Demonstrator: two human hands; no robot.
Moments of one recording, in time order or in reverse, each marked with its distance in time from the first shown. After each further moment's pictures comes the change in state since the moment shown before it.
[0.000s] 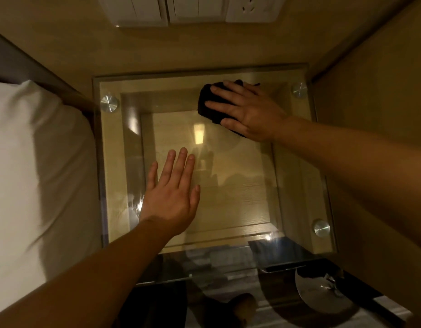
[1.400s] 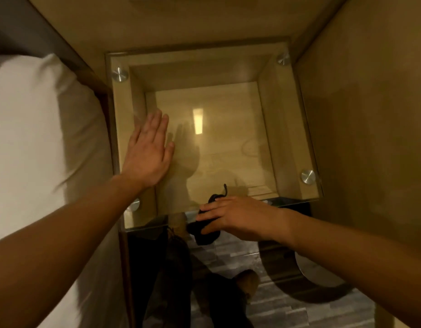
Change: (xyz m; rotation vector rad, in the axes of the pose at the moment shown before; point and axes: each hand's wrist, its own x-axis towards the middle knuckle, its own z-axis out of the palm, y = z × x) left_hand -0.039 -0.048 -0.034 -0.176 0.022 0.007; right_hand -0.197 -0.234 0.051 0.477 -0.291 -0.378
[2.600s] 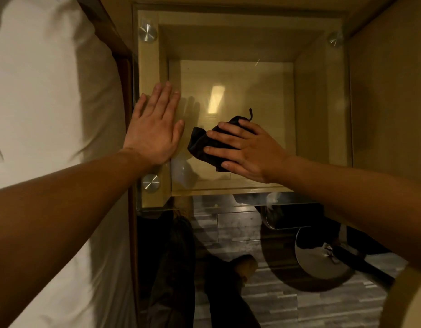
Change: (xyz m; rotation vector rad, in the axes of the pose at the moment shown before) left_hand -0.001 -0.050 0.008 0.165 0.047 0.005; right_hand 0.066 0.080 -0.040 -0.603 0.325 0.118
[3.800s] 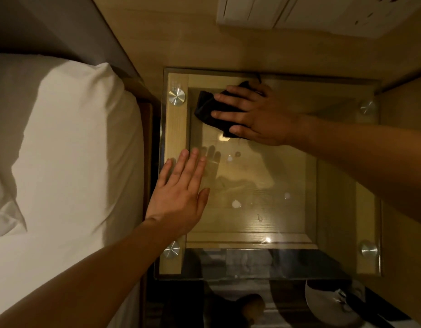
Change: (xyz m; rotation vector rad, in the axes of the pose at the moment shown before) left_hand 0.003 -0.002 0.011 -0.013 -0.015 -0.009; right_hand 0.172 0.154 -0.042 -0.022 -0.094 -0.002
